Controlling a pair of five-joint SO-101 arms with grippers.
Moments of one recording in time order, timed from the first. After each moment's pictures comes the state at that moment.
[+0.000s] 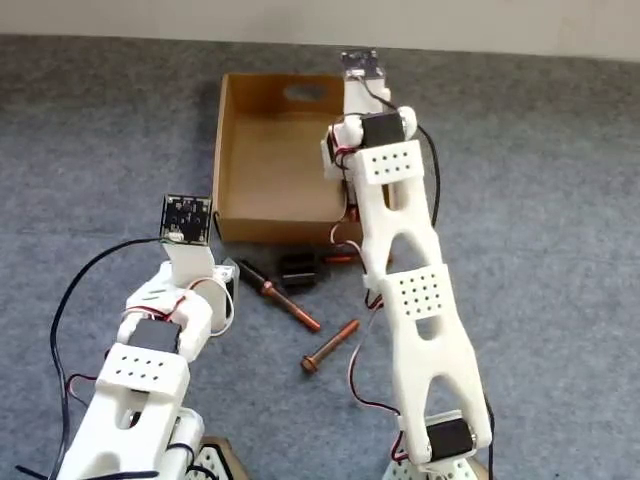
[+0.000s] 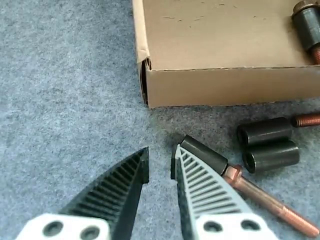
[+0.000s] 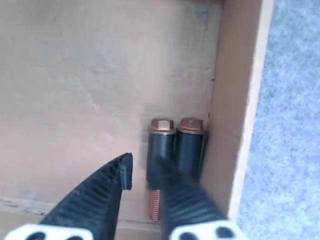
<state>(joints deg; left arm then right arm) 2.2 -53.9 78.1 30.2 5.2 -19.9 67.9 -94.5 99.3 -4.5</state>
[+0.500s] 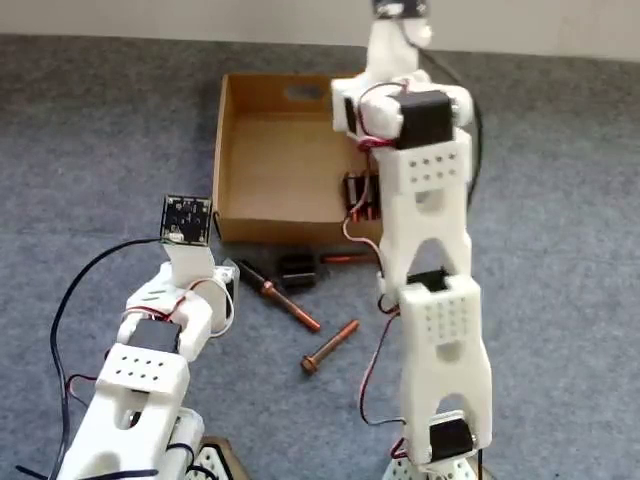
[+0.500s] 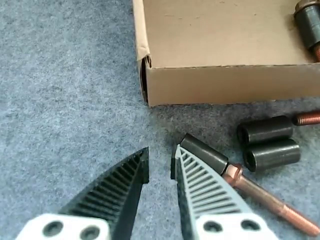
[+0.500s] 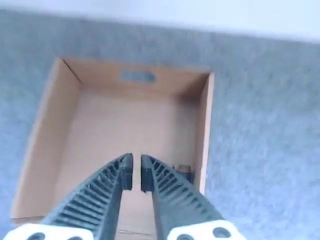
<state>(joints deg) 2.2 -53.9 78.3 30.2 5.1 -19.9 38.9 -91.1 100.4 -4.5</state>
